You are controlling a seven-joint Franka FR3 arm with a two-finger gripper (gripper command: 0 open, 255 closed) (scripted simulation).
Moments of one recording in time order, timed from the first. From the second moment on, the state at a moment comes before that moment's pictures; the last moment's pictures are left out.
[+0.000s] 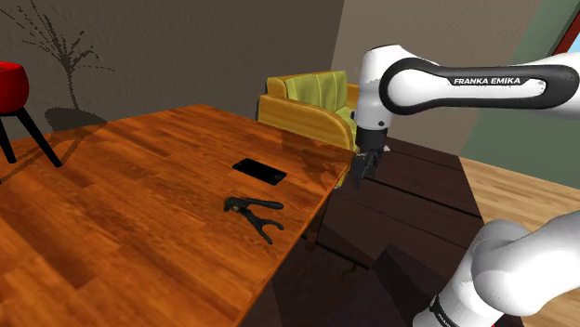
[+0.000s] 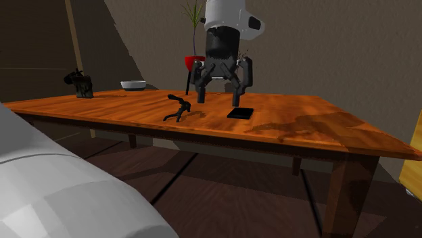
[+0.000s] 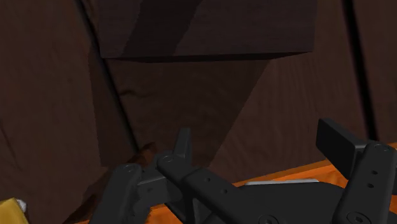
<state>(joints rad) 0.04 -0.56 0.08 -2.33 0.04 1.60 0.05</state>
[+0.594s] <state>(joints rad) 0.10 -0.28 0.19 -2.11 0.11 1.65 0.15</state>
